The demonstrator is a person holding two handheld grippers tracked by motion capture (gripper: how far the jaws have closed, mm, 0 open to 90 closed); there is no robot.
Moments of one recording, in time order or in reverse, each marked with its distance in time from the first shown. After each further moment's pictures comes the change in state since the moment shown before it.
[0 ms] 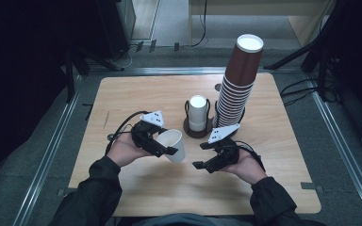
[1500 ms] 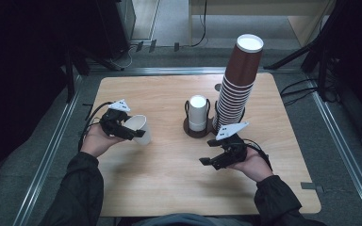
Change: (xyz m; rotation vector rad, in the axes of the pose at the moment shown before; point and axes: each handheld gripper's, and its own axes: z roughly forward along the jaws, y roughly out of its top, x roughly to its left) left arm 0.074 -0.065 -0.049 0.034 0.280 -0.194; right arm -0.011 -0.006 -0.016 -0.004 -0.048 0.027
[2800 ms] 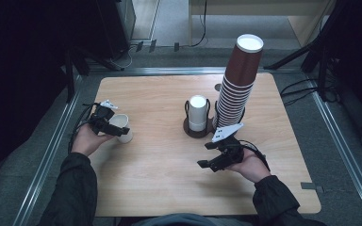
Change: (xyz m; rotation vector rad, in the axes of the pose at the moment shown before) left arm 0.043 -0.033 0.002 0.121 0.186 -0.169; right arm 0.004 0.000 0.010 0.047 0.020 -0.010
